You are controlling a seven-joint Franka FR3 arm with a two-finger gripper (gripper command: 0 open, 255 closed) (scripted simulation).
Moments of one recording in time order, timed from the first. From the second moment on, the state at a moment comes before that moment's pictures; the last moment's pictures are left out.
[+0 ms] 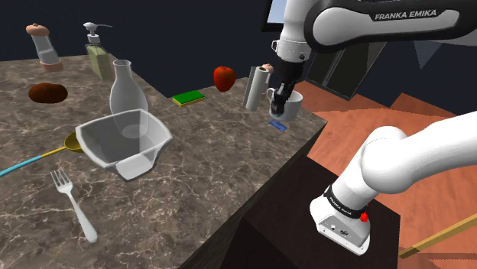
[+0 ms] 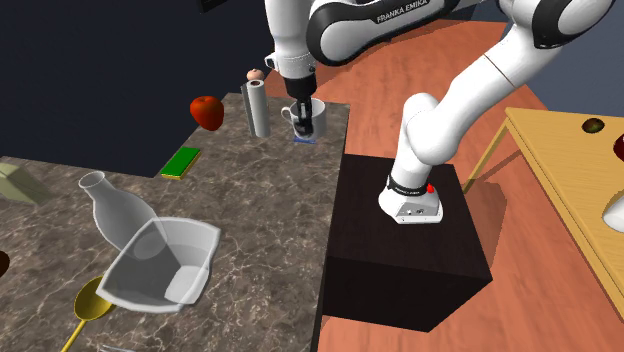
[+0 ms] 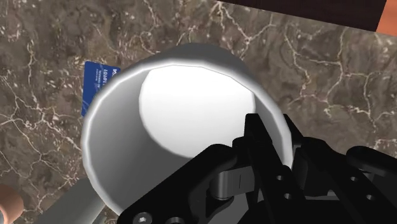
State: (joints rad) arm 0.06 -0.62 0.09 -2.50 -0.02 1.75 -0.02
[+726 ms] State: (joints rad) arm 0.06 -0.63 0.09 -2.36 -0.02 1.61 -0.02
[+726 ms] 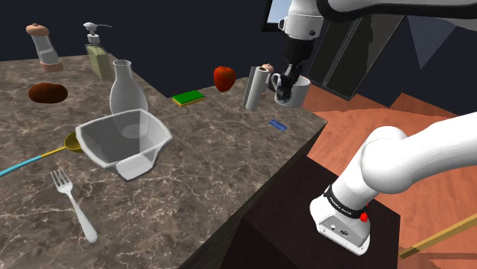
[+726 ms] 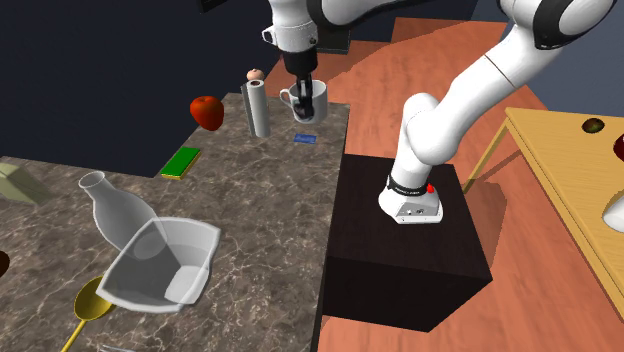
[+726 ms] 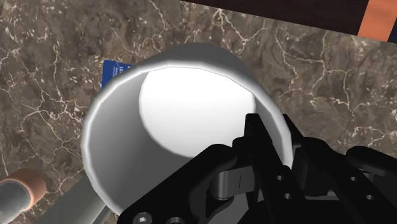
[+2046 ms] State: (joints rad) arm 0.05 -0.57 0.09 -2.04 -0.03 1.35 -0.04
